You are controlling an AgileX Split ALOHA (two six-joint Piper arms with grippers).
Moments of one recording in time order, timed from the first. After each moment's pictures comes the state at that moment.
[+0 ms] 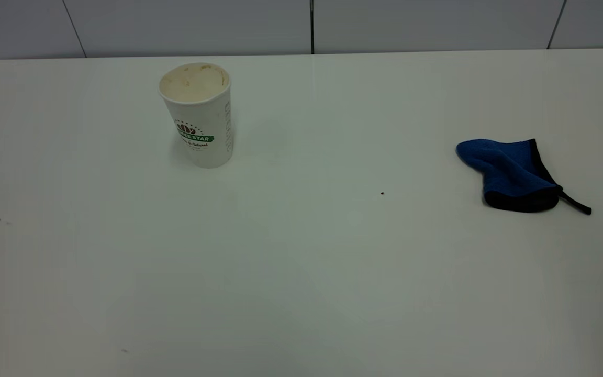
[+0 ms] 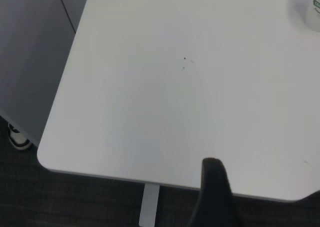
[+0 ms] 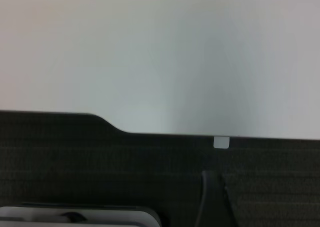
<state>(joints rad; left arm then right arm) 0.03 -0.02 -0.48 0.11 1.12 -0.08 0.07 0.42 -0.47 -0.03 1.10 0.11</state>
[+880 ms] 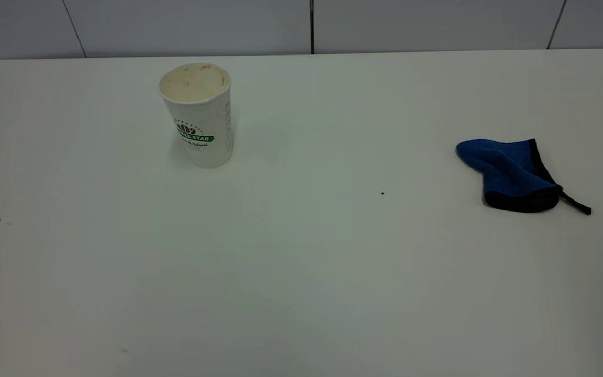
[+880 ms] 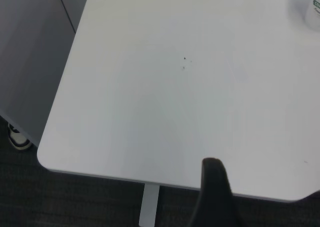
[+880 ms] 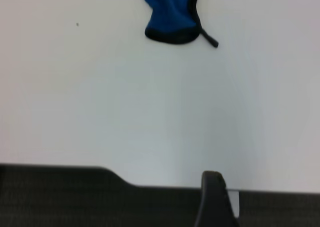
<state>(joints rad) 0.03 -0.02 -0.48 0.11 1.12 -0.08 0.07 0.19 -0.47 -0.03 1.10 0.11</state>
